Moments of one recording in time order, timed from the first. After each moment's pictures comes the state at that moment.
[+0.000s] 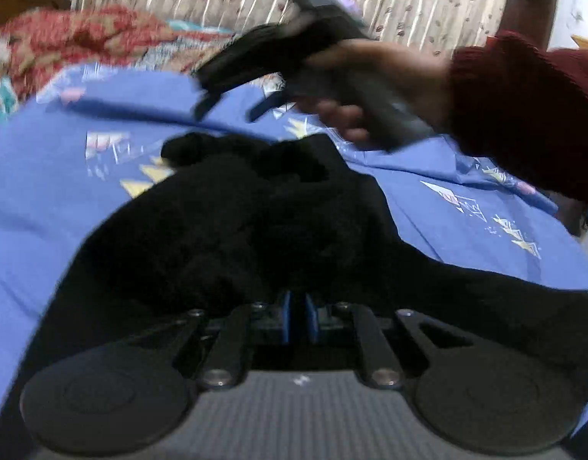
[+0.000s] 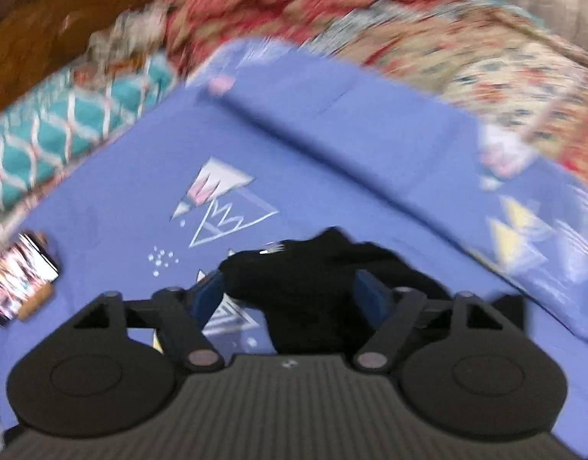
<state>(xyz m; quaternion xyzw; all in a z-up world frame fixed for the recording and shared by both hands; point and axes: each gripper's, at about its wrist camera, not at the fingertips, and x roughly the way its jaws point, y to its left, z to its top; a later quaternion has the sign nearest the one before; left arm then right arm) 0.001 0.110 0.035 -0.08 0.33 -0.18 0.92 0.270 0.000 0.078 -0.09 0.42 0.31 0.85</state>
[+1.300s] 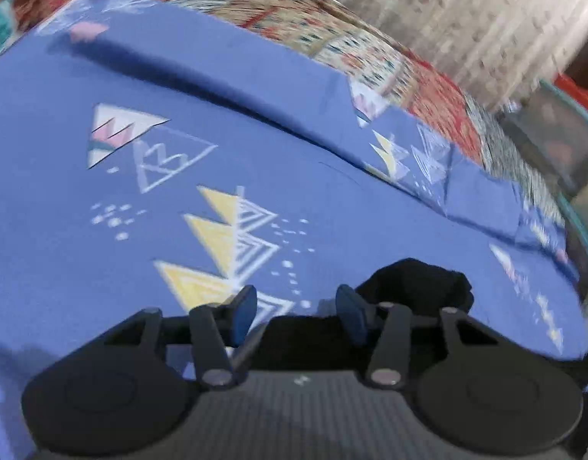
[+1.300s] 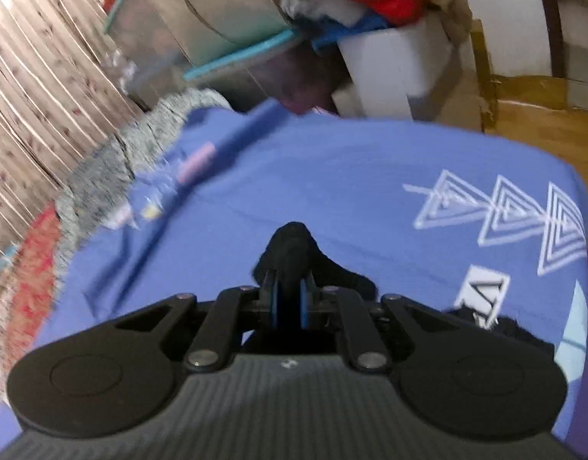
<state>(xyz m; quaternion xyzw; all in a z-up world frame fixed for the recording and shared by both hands) 0.168 0.175 0.029 -0.15 0.42 -0.17 0.88 -0.043 -0.535 0.097 0.35 0.22 -0.35 0.84</state>
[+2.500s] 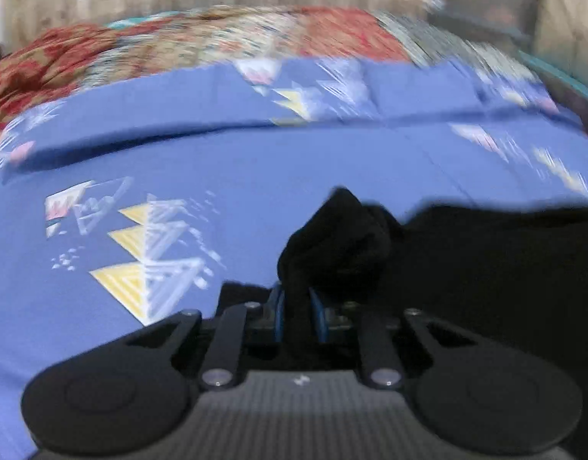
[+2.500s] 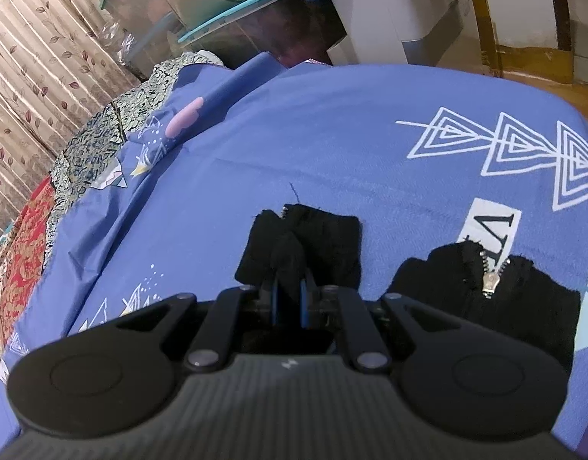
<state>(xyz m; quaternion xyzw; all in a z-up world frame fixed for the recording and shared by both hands) 0.103 0.089 0.038 0.06 0.37 -0.19 0.91 -0.058 -0.543 0.062 0.37 0.24 -0.33 0.83</state>
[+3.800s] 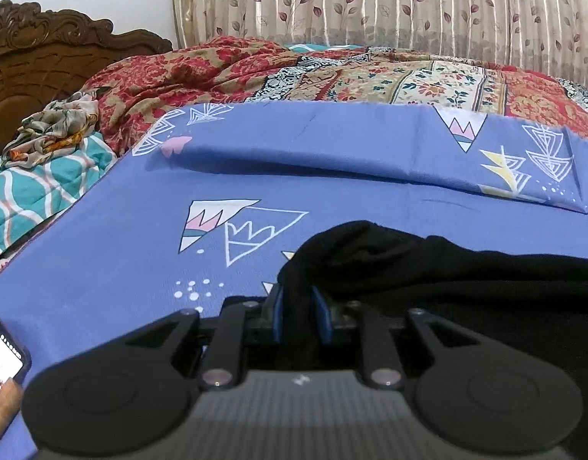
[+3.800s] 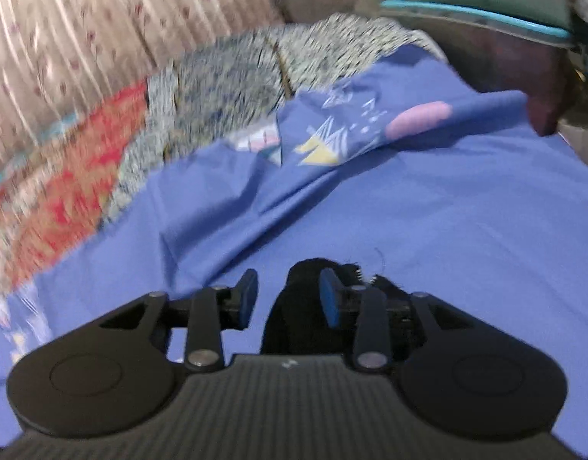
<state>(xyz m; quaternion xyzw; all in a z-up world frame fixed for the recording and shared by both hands) 0.166 0.112 0.005 0.03 0.30 0.07 0.95 0.197 -0.505 0.090 0.21 0.33 -0.19 0.90</state>
